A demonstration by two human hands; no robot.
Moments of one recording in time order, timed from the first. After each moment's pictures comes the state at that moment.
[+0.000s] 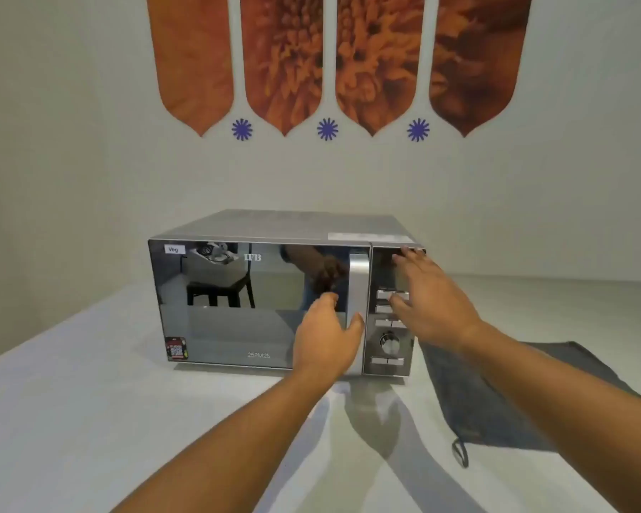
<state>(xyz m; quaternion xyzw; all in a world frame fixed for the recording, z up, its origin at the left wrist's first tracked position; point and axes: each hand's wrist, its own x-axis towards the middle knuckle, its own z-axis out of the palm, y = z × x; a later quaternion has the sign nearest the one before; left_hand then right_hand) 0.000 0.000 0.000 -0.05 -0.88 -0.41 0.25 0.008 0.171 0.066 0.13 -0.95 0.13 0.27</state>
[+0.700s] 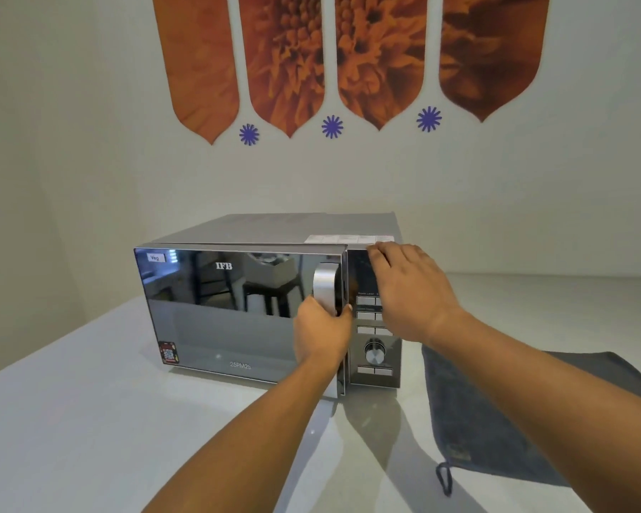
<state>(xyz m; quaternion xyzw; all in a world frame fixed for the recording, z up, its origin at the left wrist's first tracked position) -0.049 0.055 0.000 0.10 -0.80 -0.51 0.30 -0.026 0.200 0.074 0.21 -0.92 -0.02 0.32</state>
